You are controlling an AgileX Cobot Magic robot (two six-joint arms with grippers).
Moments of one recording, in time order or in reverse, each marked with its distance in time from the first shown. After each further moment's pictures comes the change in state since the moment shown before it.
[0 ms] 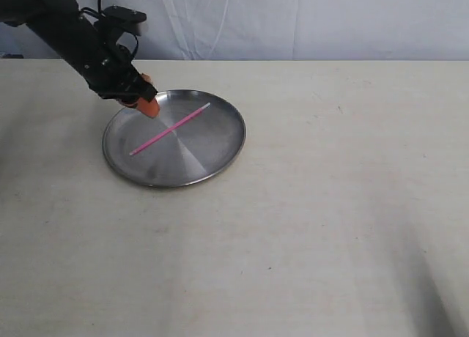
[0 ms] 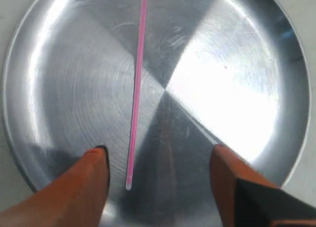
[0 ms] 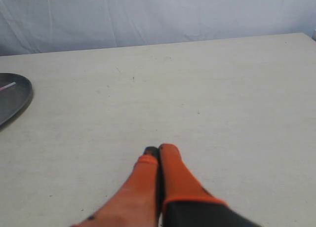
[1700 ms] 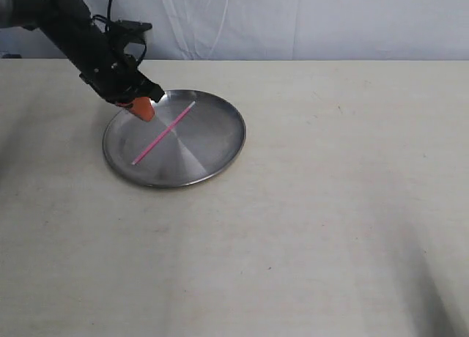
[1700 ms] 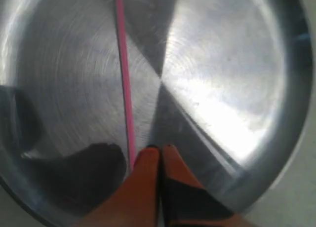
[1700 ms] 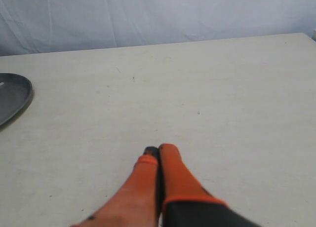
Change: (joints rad) left arm 0.000 0.072 -0.080 -0.004 0.099 -0.098; right arm 0.000 0.000 0.000 0.002 0.000 0.000
